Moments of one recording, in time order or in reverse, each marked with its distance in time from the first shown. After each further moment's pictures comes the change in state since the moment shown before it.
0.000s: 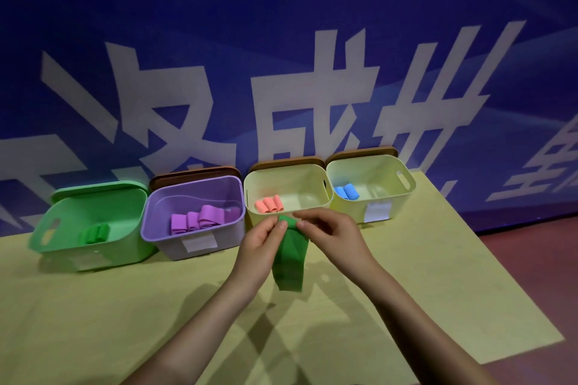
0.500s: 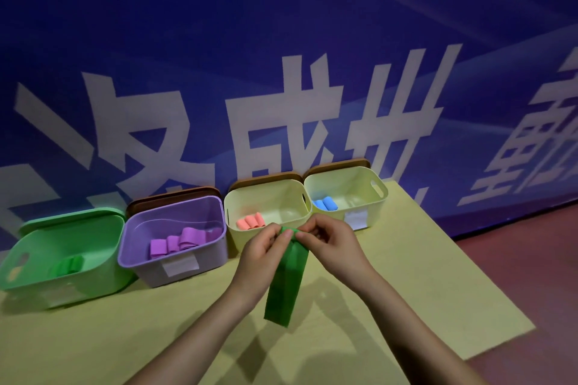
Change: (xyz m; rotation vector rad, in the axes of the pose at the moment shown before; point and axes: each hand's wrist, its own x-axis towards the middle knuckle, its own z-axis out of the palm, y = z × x) left_hand -0.002 0.006 0.026 0.133 -0.122 0.175; right_hand -0.017 0.000 -0.023 0.002 0.091 0.043
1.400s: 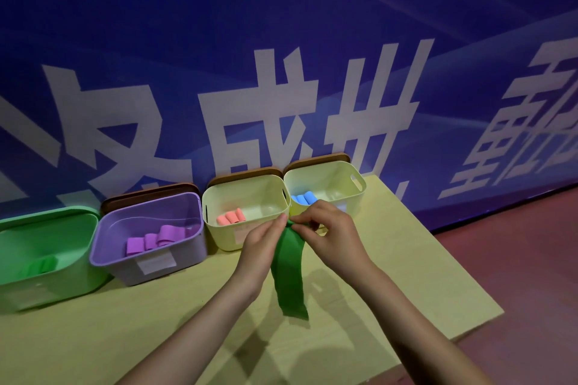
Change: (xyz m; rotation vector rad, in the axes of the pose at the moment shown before) left_hand 0.005 0.015 0.055 -0.301 0.042 -0.204; right_hand -0.006 0.018 -0.047 -0.319 0.117 -0.374
